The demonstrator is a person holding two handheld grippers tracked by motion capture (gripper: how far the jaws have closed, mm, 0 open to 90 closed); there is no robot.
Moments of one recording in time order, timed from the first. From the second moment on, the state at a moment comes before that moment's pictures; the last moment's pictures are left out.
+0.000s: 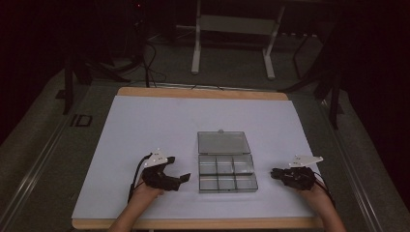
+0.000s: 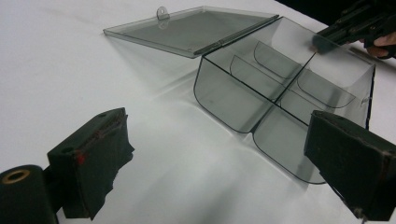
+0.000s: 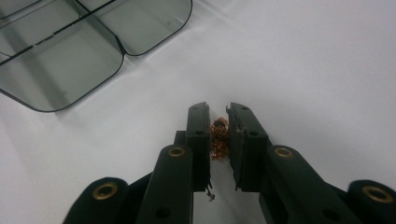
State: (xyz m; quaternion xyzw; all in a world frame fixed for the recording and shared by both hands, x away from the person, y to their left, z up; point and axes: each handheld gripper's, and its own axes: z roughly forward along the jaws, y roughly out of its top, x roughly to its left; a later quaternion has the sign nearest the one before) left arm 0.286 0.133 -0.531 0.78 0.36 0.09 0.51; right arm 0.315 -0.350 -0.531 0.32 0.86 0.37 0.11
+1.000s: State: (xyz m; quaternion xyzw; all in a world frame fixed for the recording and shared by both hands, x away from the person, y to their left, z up) left arm 0.286 0.134 -0.533 0.77 0.36 0.09 0.51; right arm 0.305 -0.346 -0.466 0.30 0.84 0.43 0.13
